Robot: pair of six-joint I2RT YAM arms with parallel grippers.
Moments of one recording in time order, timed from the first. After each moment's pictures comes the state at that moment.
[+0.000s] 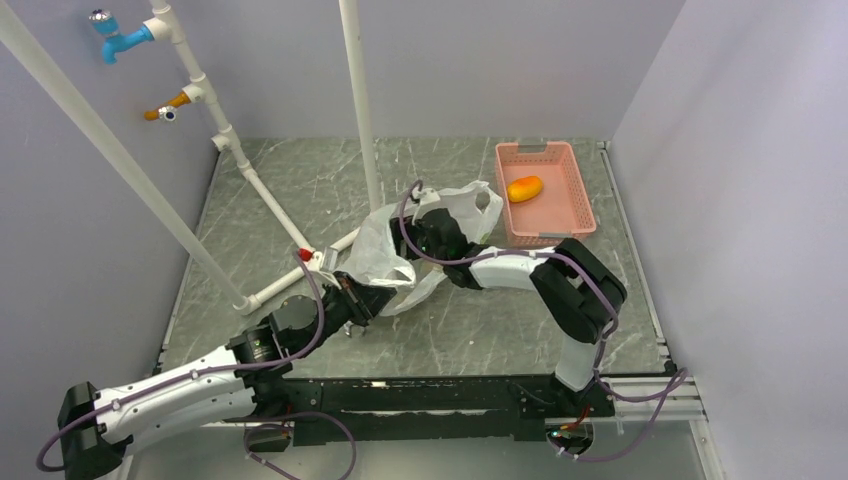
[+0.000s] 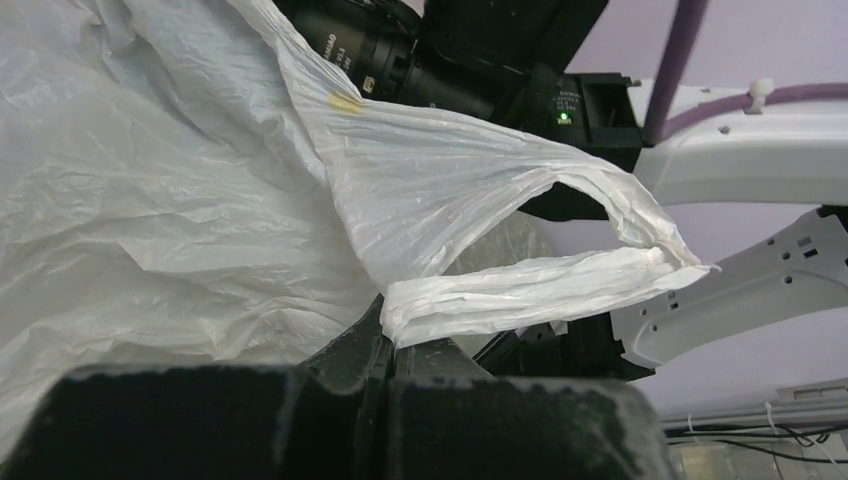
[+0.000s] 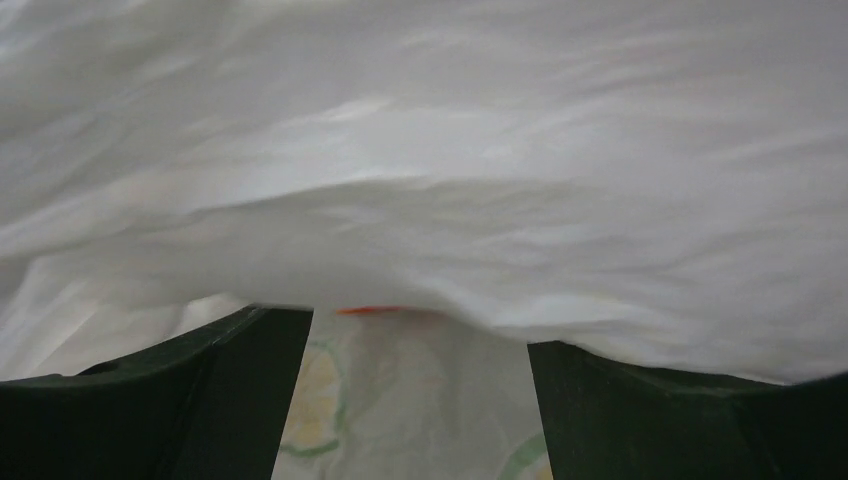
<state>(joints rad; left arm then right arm) -1.06 0.60 0.36 0.16 -0.29 -0.84 0.77 1.80 0.95 0.44 0.06 0.40</state>
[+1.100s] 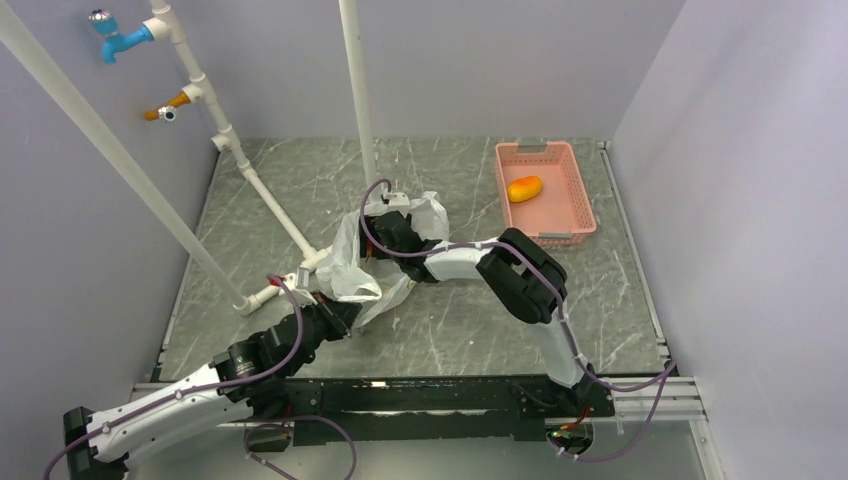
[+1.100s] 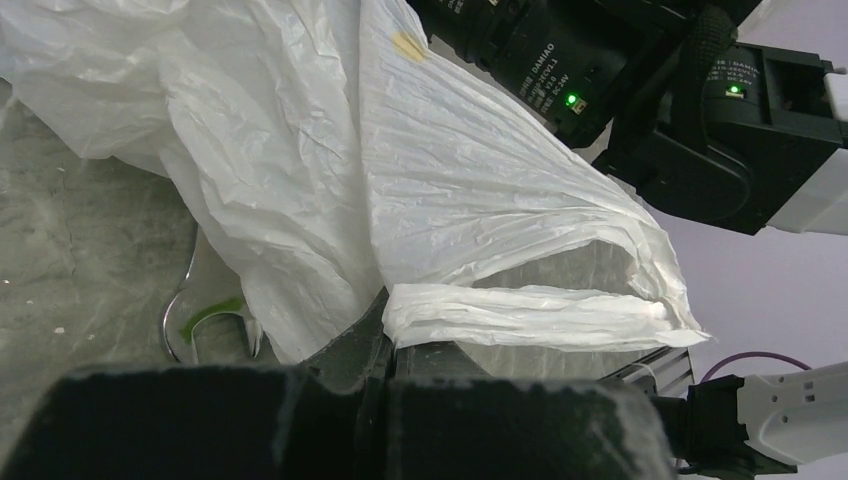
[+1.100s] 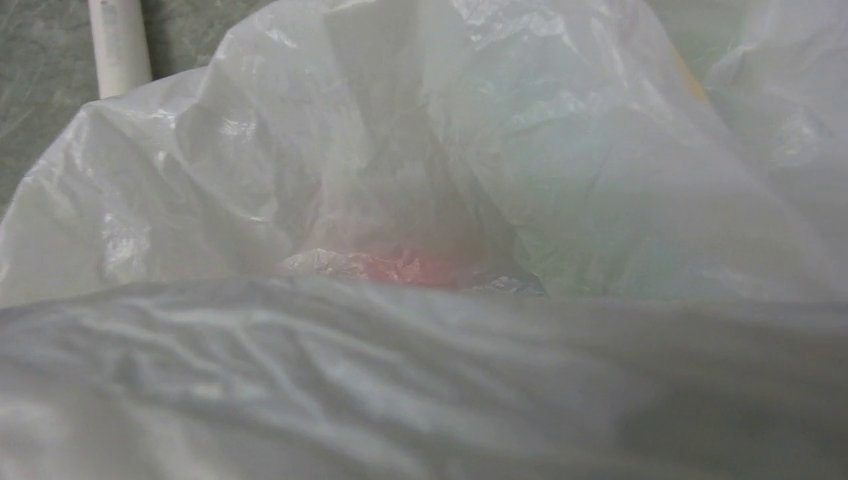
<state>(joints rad) -1.06 0.34 0.24 -0.25 -0.54 -1.04 0.88 2.12 1.29 0.34 0.26 0.62</state>
